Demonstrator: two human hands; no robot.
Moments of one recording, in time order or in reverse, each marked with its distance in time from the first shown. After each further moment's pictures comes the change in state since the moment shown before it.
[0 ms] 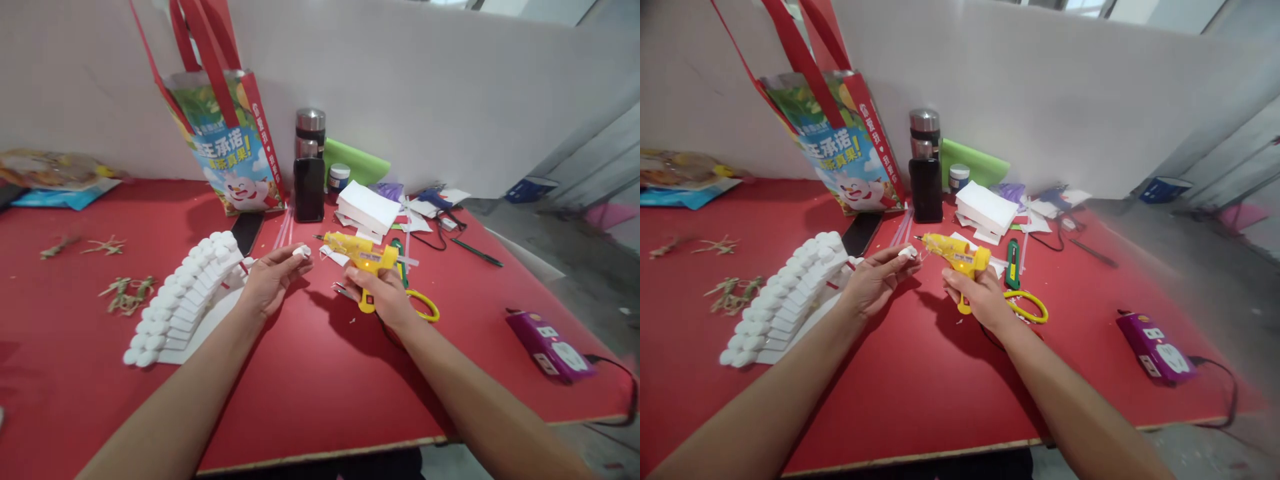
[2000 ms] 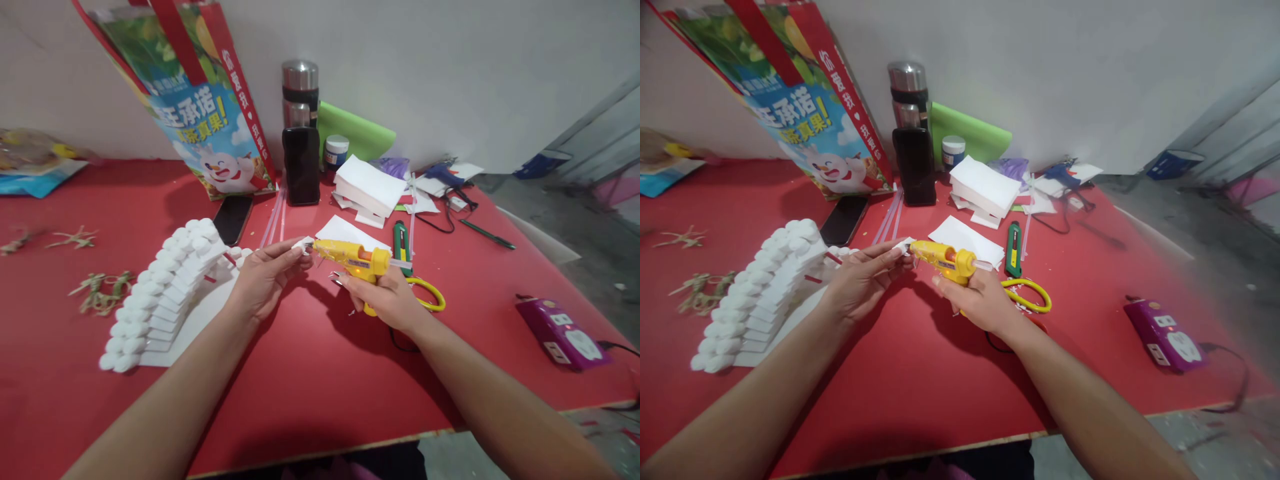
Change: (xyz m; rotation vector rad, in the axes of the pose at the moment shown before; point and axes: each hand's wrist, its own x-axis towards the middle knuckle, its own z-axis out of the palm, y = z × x) left_hand -0.008 0.001 0.009 0.083 -0.018 -0.079; right_hand -0.015 -0.008 -0.004 -0.284 -0.058 0.110
